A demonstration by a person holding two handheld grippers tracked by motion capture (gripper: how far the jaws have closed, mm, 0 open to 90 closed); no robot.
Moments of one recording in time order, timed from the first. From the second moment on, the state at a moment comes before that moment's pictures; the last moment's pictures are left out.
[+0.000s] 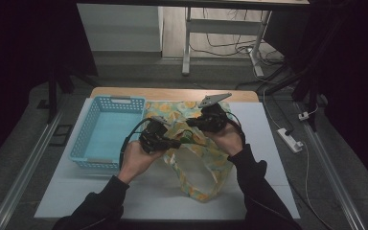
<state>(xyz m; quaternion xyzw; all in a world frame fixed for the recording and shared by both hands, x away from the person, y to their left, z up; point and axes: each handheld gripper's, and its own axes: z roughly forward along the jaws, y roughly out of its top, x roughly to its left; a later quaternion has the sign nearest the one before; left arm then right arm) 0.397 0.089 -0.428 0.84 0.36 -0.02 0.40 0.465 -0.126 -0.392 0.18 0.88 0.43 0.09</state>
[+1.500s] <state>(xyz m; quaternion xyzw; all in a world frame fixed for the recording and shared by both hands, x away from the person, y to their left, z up) 0.427 0.132 -0.311 0.80 0.34 -0.01 0.50 0.457 -0.120 -0.332 0.15 0.87 0.46 0.07</state>
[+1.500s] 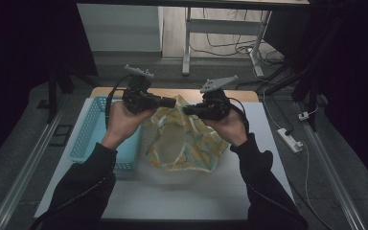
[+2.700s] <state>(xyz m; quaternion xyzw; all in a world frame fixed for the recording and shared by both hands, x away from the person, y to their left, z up) 0.412 0.098 -0.347 0.85 0.32 0.11 0.39 0.466 -0.119 -0.317 0.17 0.87 0.46 0.09</state>
